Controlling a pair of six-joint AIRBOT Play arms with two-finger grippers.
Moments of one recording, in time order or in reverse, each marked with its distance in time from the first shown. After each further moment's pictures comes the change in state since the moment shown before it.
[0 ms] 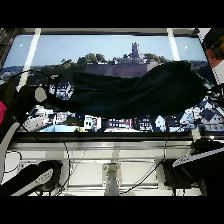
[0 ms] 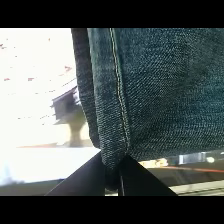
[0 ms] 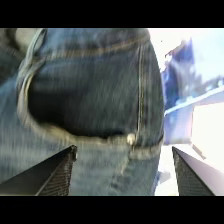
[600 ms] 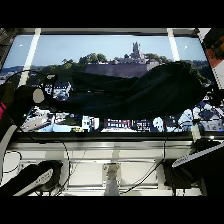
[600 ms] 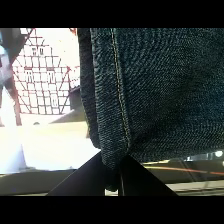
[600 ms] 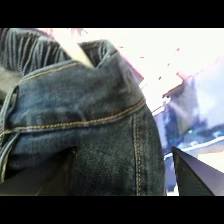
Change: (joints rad) left arm -0.001 0.023 0.000 0.063 -0.030 -0.027; right arm 0.051 -0.082 0.000 -0.035 -0.114 0.051
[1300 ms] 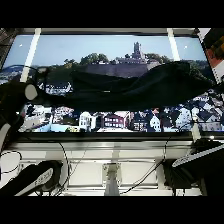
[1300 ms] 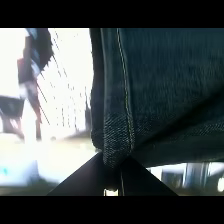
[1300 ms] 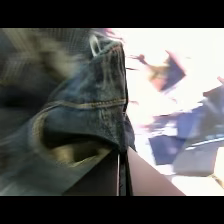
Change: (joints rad) left arm 0.064 0.015 0.083 0.056 0.019 -0.030; right arm -0.047 0.029 0.225 0.110 0.181 -0.038
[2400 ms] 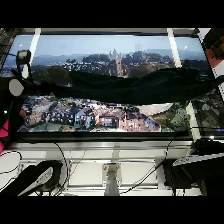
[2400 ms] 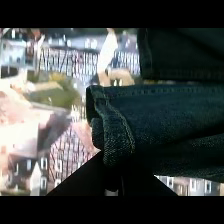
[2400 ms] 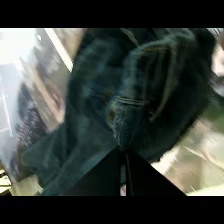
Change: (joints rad) left arm 0.078 0.043 0.024 -0.024 0.142 0.056; right arm -0.087 0.199 -0.063 0.124 0.188 -0.065
